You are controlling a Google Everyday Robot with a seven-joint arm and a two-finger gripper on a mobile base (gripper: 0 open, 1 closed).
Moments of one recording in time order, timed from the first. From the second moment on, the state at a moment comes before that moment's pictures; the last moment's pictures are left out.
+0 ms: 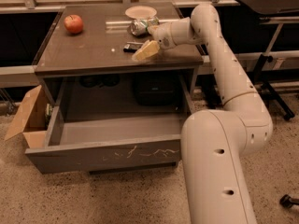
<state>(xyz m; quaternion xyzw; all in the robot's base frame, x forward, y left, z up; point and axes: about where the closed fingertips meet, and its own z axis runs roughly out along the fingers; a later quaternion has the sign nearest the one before) 0.846 0.010 0.837 -0.51 0.67 0.28 0.46</state>
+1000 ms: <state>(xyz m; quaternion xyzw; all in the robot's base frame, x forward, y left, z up) 0.854 0.023 0.821 -0.48 0.69 0.31 0.45</state>
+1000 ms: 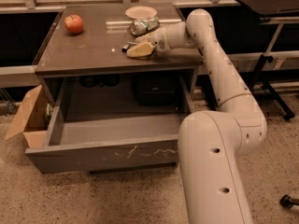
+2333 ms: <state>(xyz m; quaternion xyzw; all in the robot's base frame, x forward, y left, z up) 0.829 0.057 0.877 -0.53 0.62 0.32 0.47</state>
